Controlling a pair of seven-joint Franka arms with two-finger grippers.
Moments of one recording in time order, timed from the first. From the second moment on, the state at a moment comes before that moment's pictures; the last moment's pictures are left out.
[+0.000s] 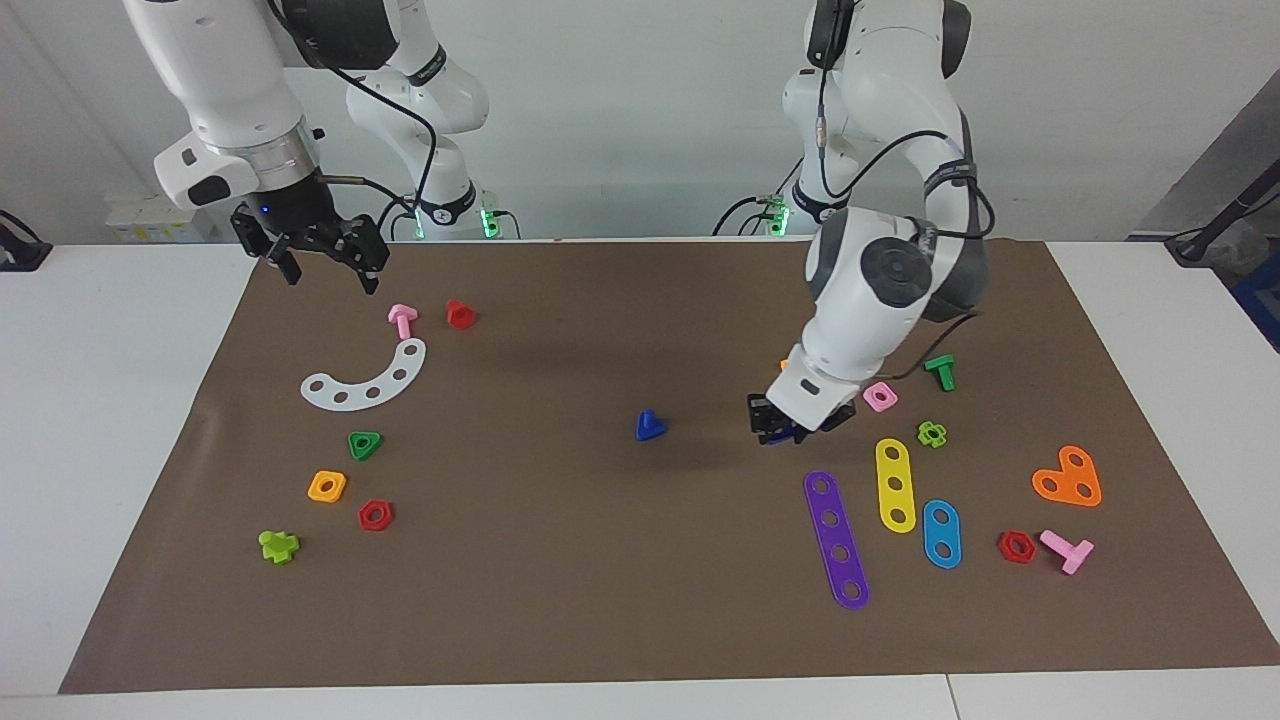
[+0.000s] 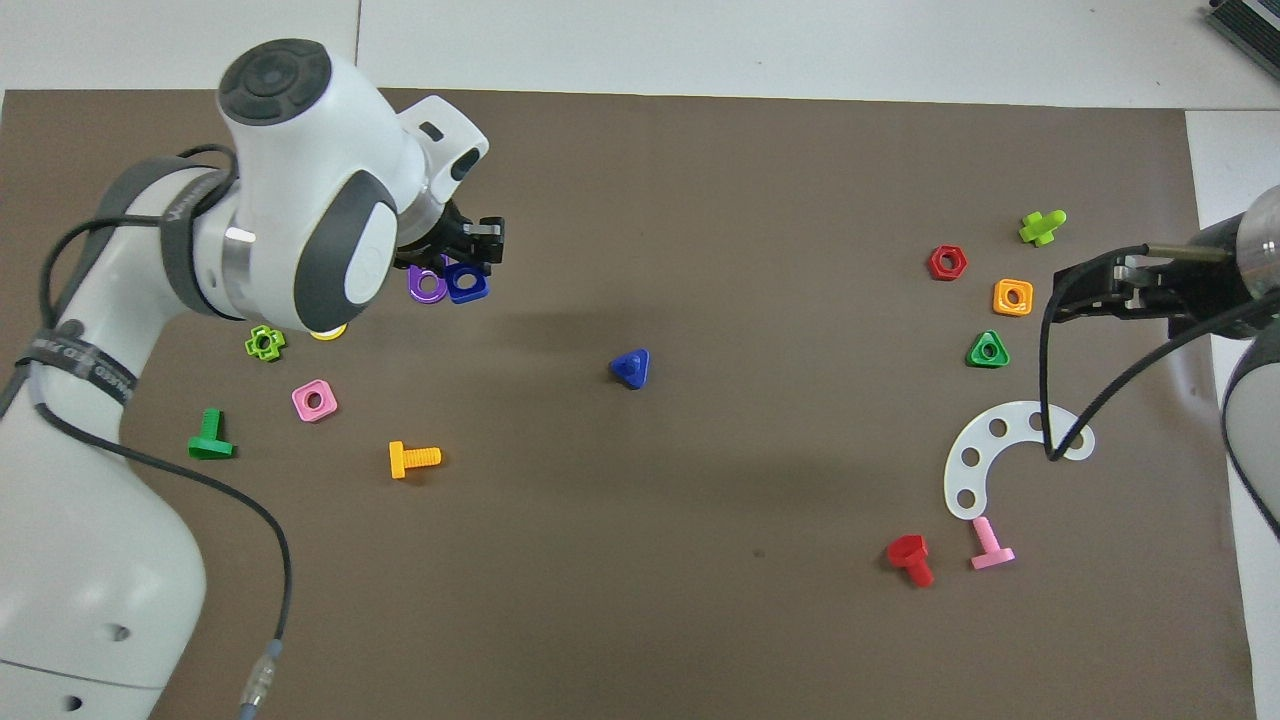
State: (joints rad) left arm -0.37 0.46 0.07 -1.43 -0.15 1.85 -0.23; right arm 0.01 0.01 0.05 -1.57 -0.04 1.59 0.23
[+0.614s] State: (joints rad) left arm -0.30 0.31 0.07 -1.91 -0.14 2.09 -0.20; right arm 0.17 0.02 0.06 -1.68 -0.03 1.76 0.31
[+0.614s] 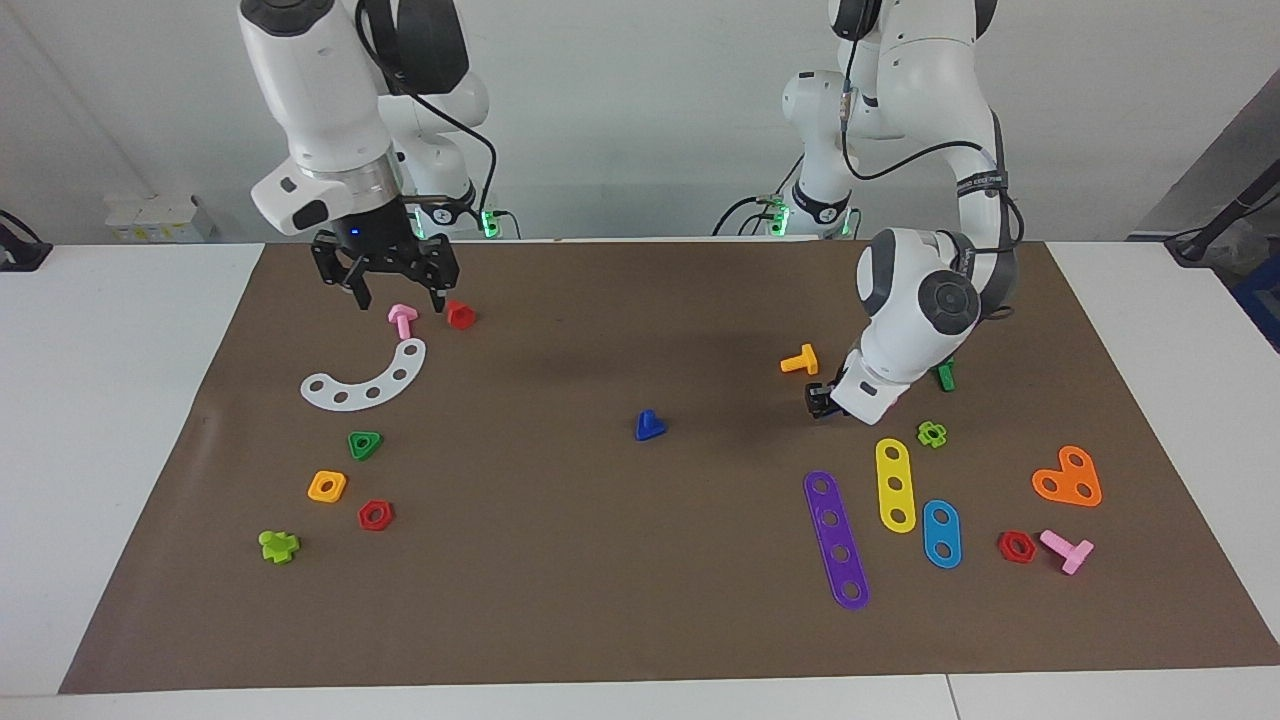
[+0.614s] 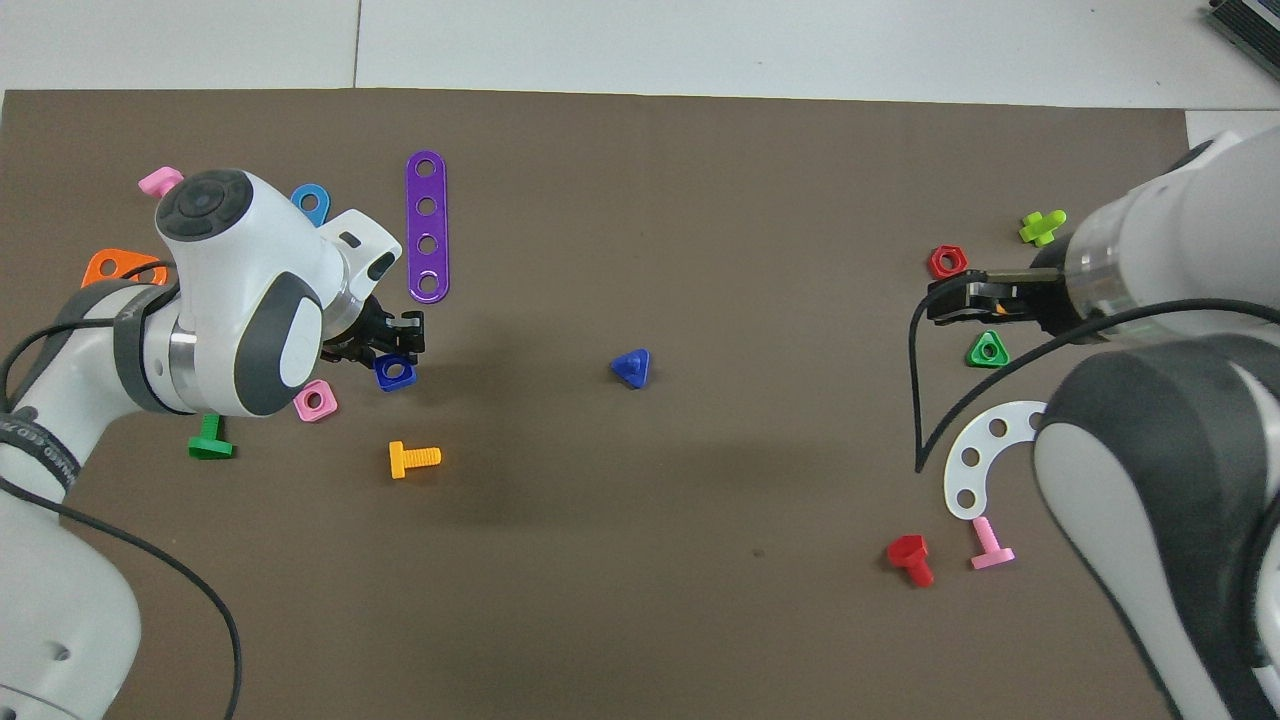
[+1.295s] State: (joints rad) left arm -0.17 0.26 0.08 -1.88 -0.05 2.09 -0.09; right arm 0.48 0.27 0.06 -1.69 -0.07 2.06 0.70
